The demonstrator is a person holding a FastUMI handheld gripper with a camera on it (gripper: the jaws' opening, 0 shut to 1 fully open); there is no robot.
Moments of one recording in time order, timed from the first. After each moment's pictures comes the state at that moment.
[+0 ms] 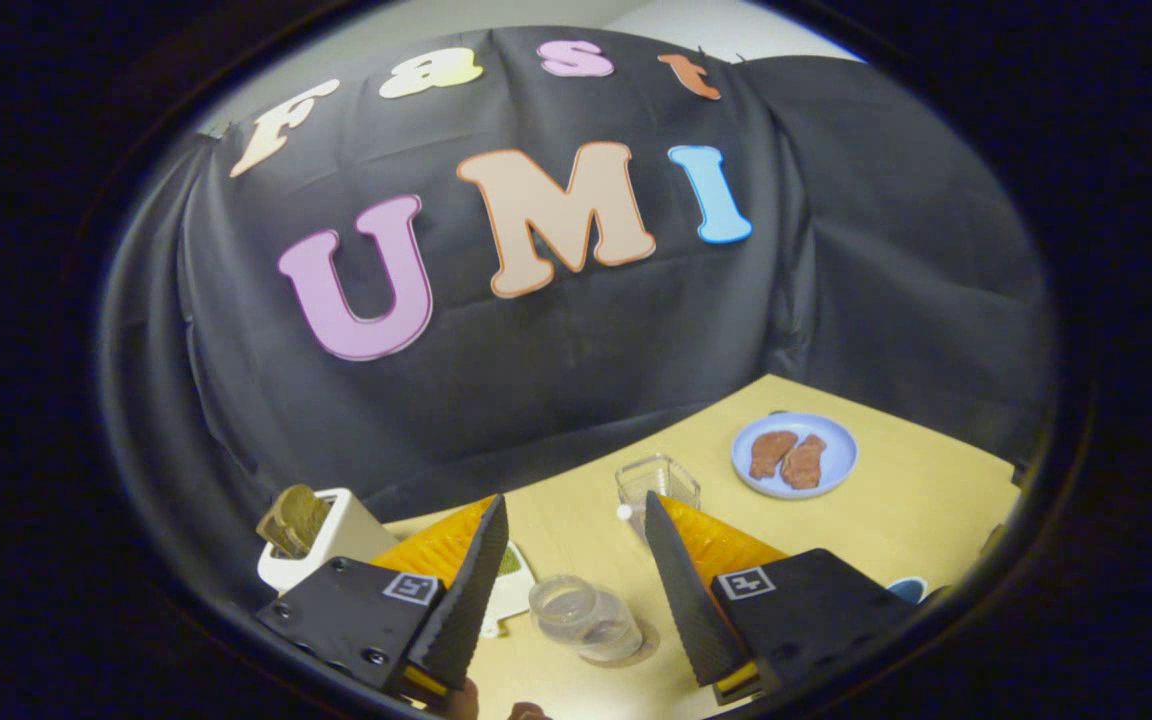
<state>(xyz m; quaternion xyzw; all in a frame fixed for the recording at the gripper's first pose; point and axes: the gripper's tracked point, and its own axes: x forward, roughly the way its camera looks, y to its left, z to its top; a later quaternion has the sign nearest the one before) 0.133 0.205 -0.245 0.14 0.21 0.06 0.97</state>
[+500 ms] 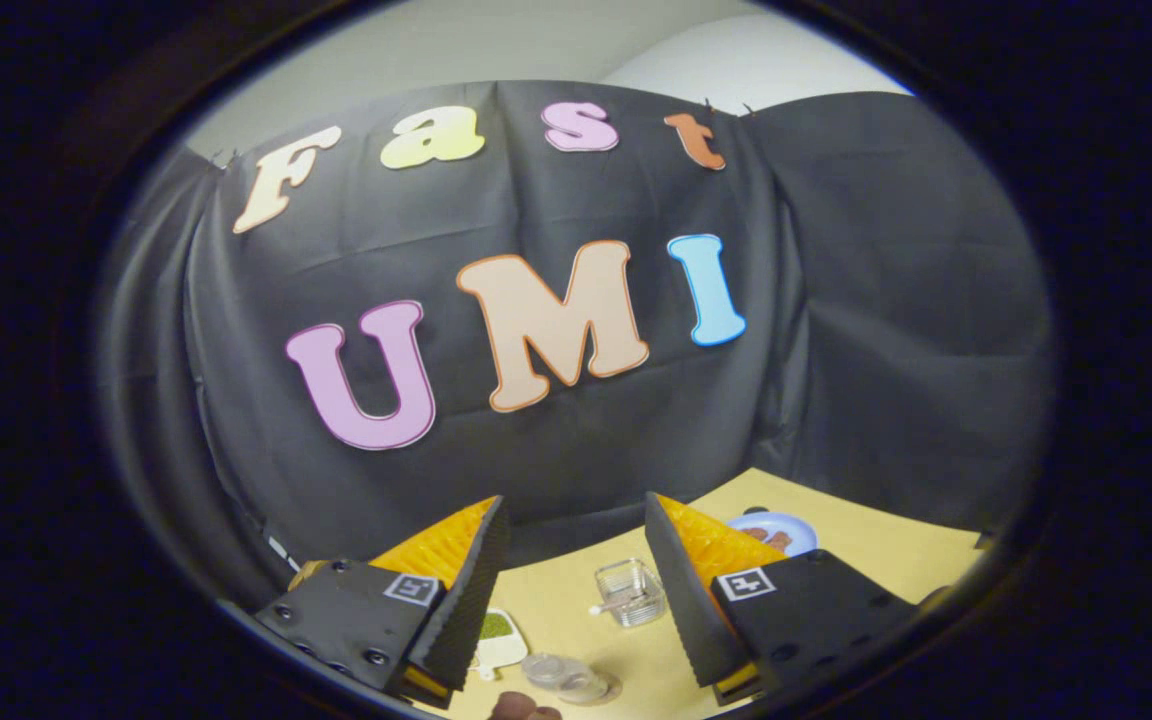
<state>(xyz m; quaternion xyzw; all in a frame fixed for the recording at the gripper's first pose) 0.175 0.151 -0.123 0.13 0.13 0.04 0.98</state>
